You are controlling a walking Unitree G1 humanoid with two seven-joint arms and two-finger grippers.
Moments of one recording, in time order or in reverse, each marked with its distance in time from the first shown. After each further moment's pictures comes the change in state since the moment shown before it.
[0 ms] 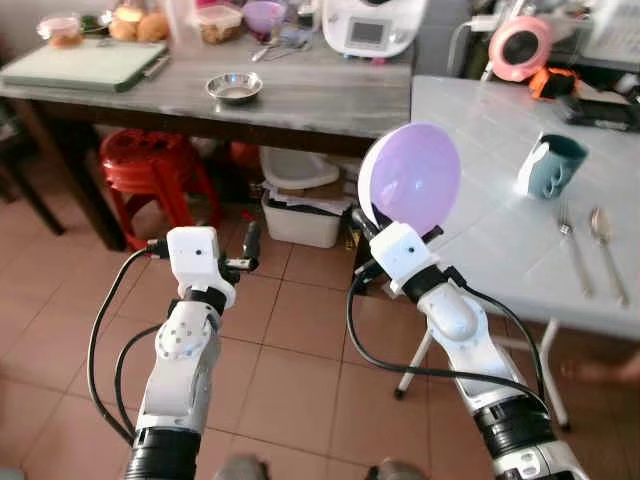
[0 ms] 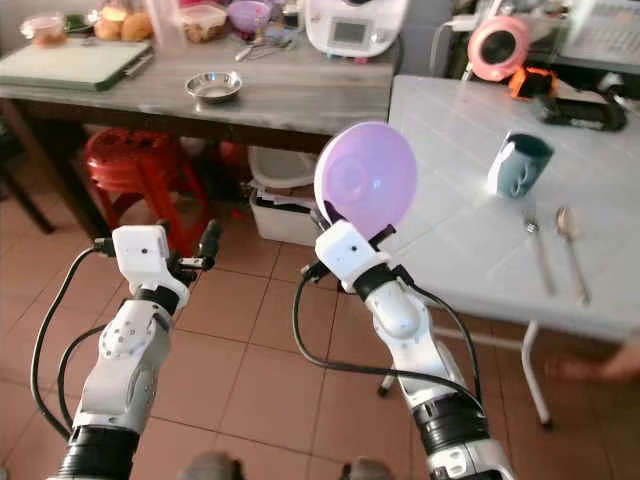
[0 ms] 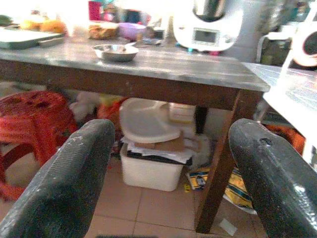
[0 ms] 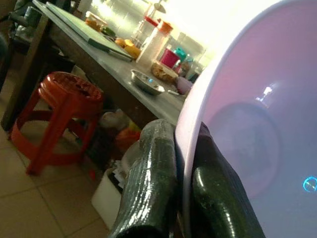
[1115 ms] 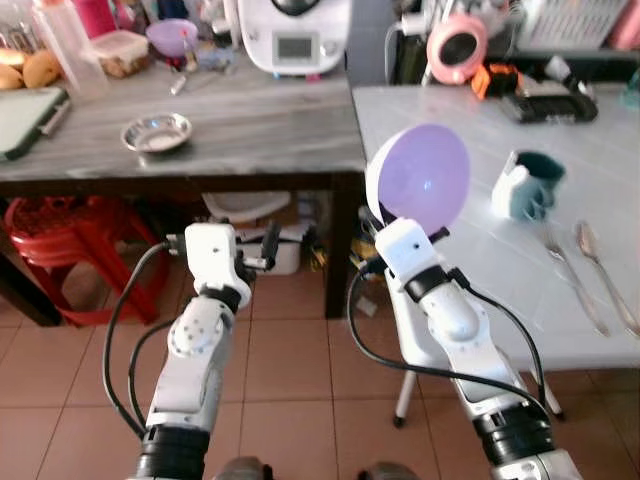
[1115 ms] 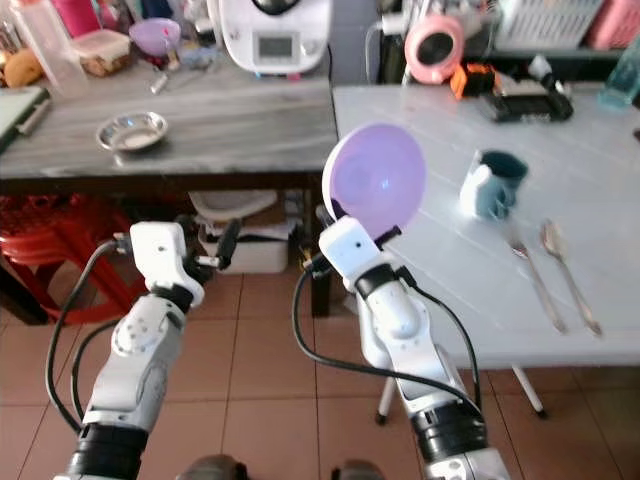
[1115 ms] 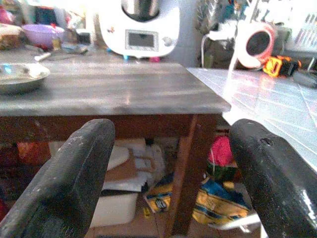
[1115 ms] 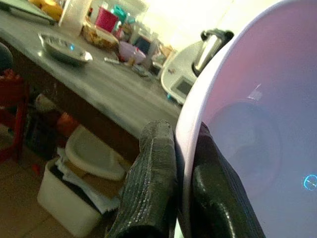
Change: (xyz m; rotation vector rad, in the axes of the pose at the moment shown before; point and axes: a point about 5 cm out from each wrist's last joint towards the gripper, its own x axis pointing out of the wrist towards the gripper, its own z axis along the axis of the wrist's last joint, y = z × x) left arm 0.003 -0.016 0.002 -0.025 -0.015 -0.063; right arm -0.002 0.000 0.007 0.017 0.024 -0.033
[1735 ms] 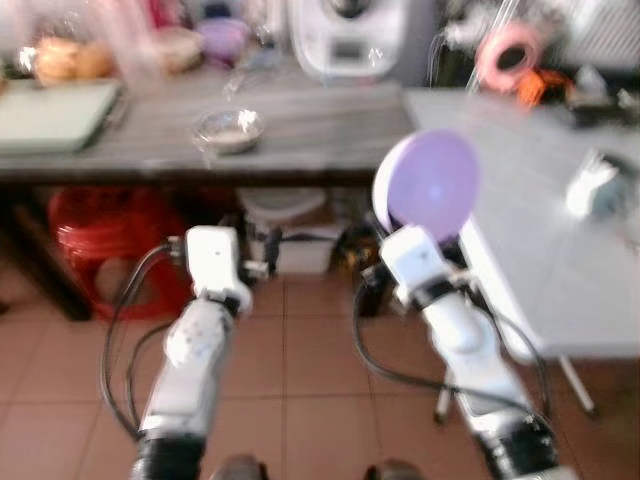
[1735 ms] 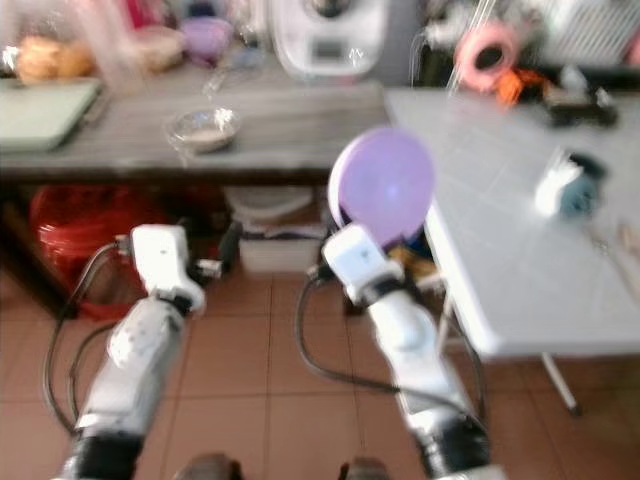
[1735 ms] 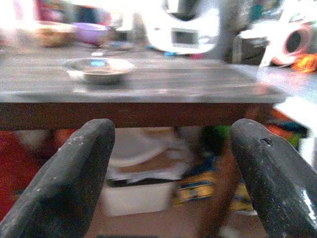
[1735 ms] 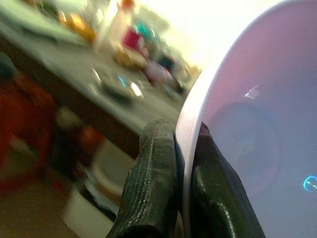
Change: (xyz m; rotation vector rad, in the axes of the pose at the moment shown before) left arm -0.007 0.008 -0.006 0.021 0.027 0.016; right arm -0.009 0.008 0.004 0.019 -0.020 -0.004
